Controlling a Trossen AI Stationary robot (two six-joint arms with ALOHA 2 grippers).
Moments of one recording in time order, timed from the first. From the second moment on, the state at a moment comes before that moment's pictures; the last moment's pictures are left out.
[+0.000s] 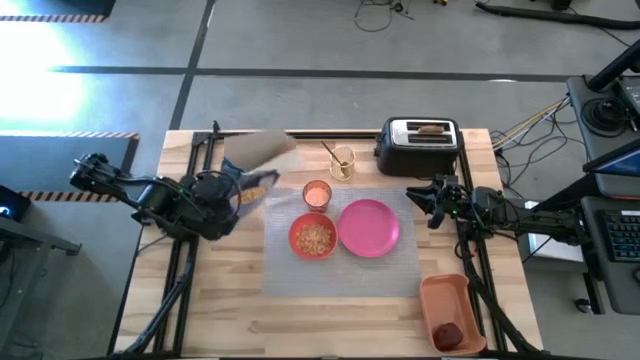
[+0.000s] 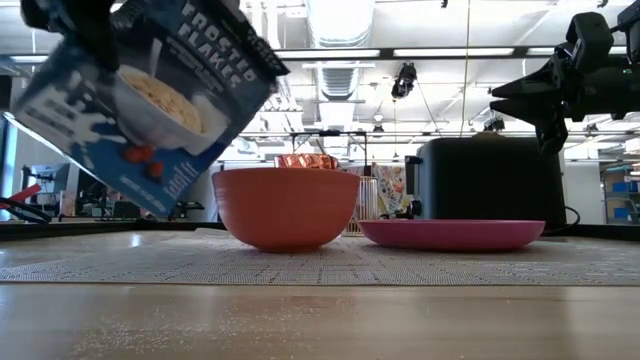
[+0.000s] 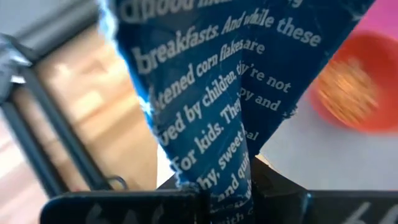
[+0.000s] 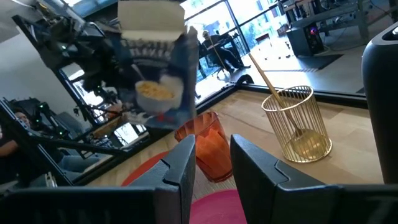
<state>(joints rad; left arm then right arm) -0.40 1.03 1.14 -1.49 -0.59 -1.24 -0.12 0.03 0.01 0.04 0.18 0.47</state>
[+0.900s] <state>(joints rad) -0.36 1.04 0.52 -1.57 -1.07 -2.26 -0.12 0.03 0.01 0.04 0.18 0.47</state>
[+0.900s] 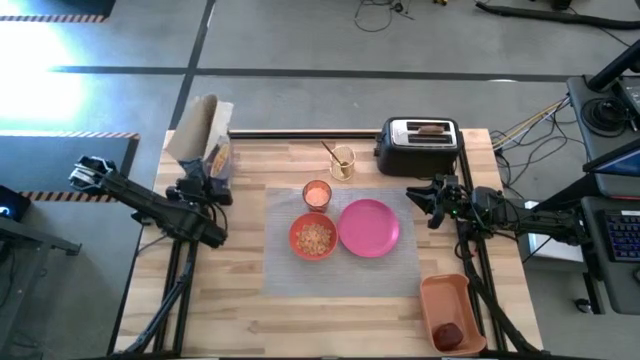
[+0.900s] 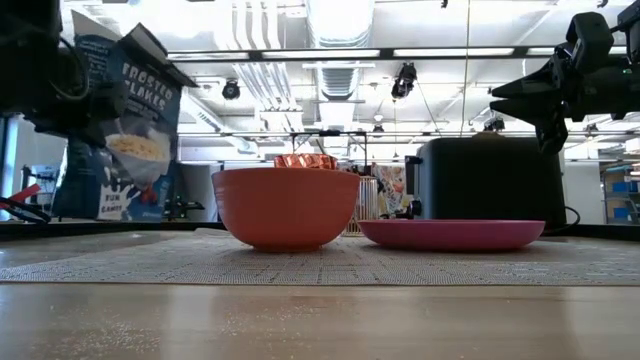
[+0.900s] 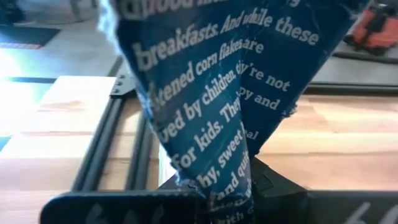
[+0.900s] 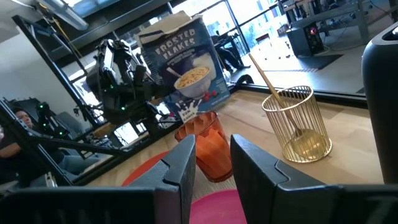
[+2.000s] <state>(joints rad) -0.26 1.04 0.47 -1.47 -1.11 -2.27 -0.12 0.03 0.01 0.04 0.18 0.47</state>
